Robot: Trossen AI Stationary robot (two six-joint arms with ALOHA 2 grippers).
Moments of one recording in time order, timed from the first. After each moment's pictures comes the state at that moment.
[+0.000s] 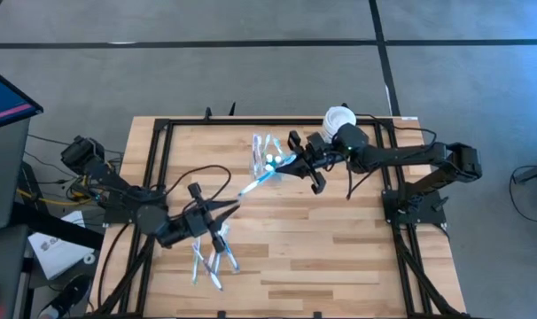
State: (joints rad) left arm -0.66 1.27 0.74 0.78 -1.09 0.63; right arm -0.19 1.42 0.91 0.75 -0.55 0.29
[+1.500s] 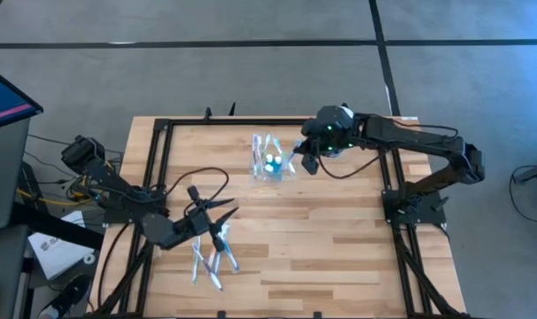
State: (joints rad) left arm -0.70 1.27 0.71 0.61 -1.22 0.39; right arm -0.28 1.39 1.30 -0.62 -0.06 0.16
